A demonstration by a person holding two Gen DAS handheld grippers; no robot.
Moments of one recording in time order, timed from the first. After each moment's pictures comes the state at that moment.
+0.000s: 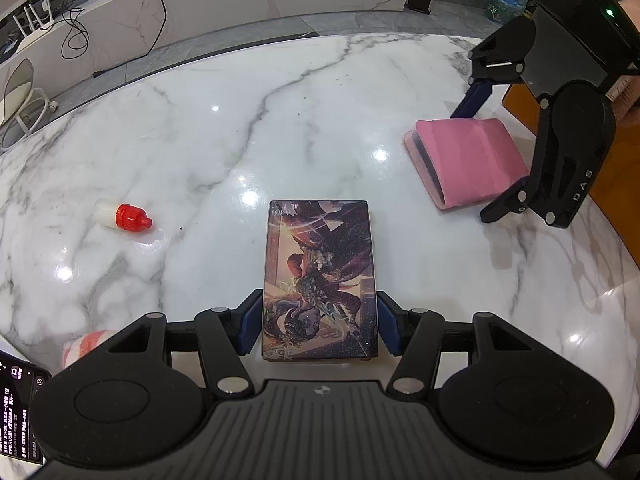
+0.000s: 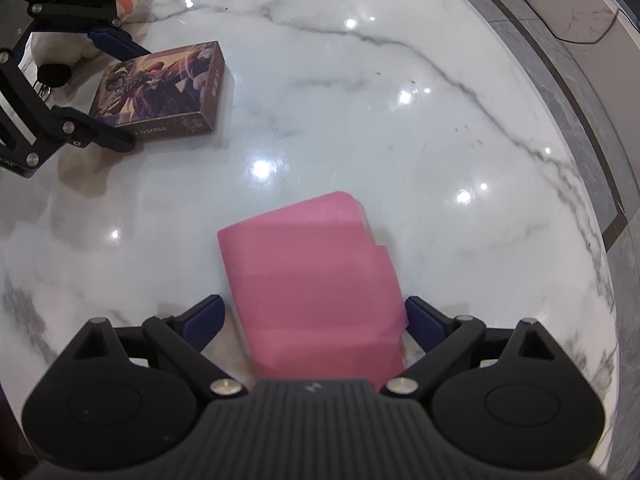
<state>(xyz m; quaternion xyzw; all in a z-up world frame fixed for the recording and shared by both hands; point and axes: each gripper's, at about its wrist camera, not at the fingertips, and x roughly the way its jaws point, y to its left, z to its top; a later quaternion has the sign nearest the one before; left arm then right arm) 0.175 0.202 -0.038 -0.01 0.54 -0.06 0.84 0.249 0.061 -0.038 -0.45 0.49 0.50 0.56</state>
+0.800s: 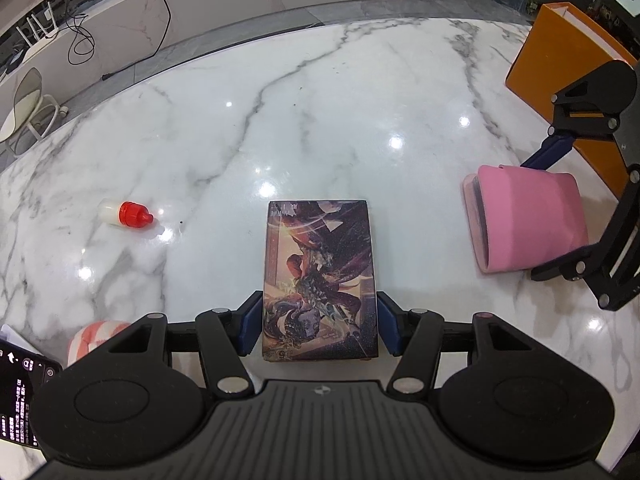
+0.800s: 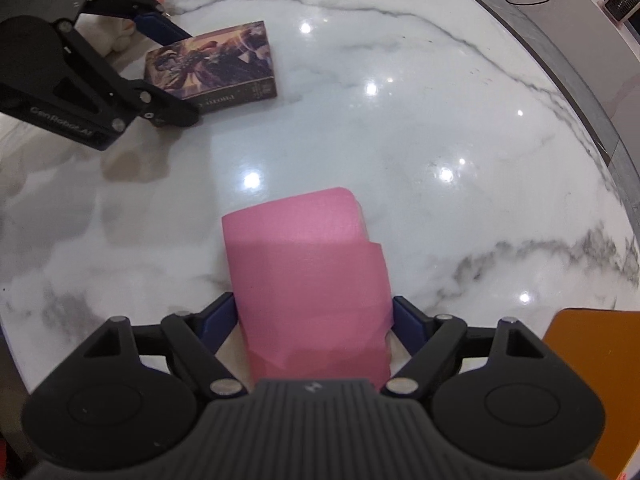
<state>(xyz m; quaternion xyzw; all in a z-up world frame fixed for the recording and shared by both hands) 0.174 0.185 -0.037 0.03 0.55 -0.04 0.83 0.180 0.019 -0.019 -0.40 0.51 0.45 0.62</state>
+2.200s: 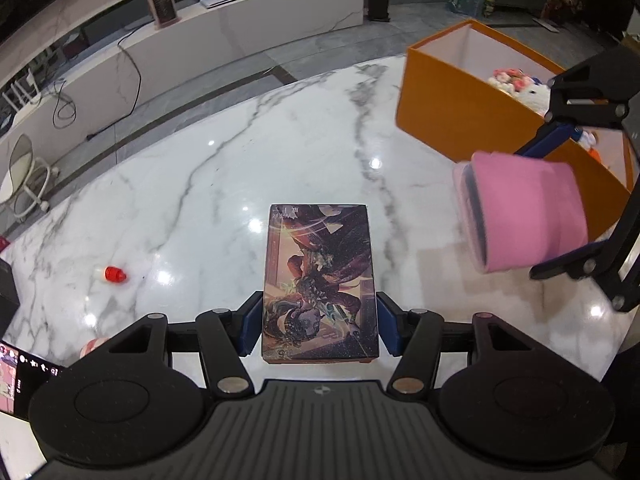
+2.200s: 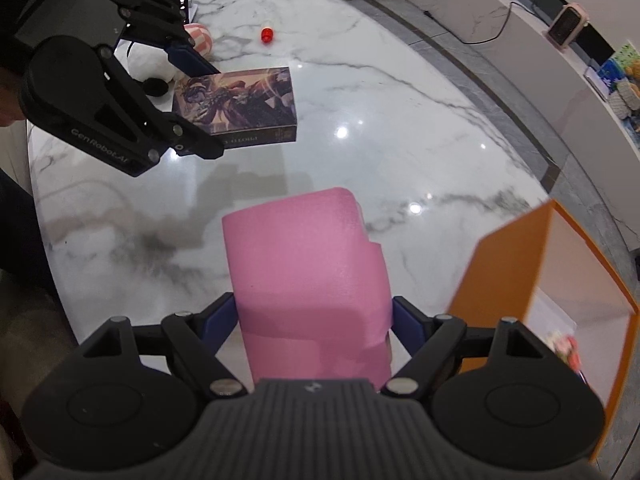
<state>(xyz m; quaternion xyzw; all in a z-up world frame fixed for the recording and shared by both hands) 0.142 0.088 0.045 0.08 0.51 -0.07 0.85 0.116 -0.072 0.080 -0.37 0.45 0.44 0.68</state>
